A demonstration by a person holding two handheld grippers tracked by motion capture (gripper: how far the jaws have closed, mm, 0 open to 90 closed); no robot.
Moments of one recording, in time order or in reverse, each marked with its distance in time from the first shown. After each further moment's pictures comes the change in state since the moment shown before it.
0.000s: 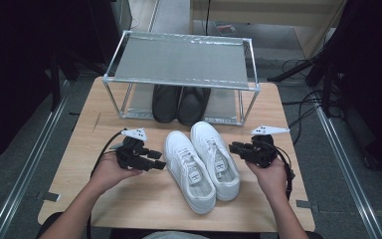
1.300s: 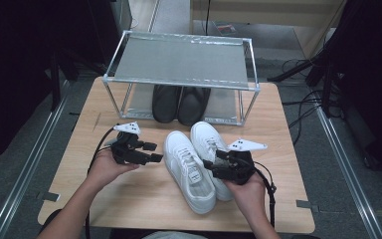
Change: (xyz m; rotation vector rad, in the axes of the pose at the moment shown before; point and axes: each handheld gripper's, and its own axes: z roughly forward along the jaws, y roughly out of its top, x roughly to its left) left arm 0.010 0.004 -0.012 -0.088 0.029 -0.036; right arm 0.080 -0.012 0.016 -0.050 -0.003 -0.026
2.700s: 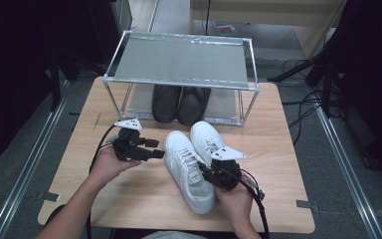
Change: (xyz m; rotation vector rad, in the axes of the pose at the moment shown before) left arm 0.003 0.008 0.001 -0.024 -0.009 -0.009; right arm 0.031 -0.010 0.022 0.038 -0.177 -0.111
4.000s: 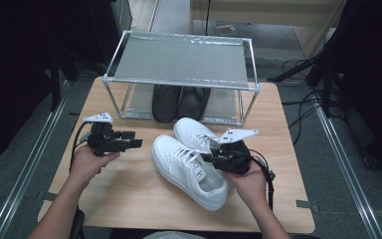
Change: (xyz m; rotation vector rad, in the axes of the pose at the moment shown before) left arm 0.030 -0.022 -0.060 -0.125 0.140 -0.126; right arm -0.035 0.047 -0.022 0.035 0.295 -0.109
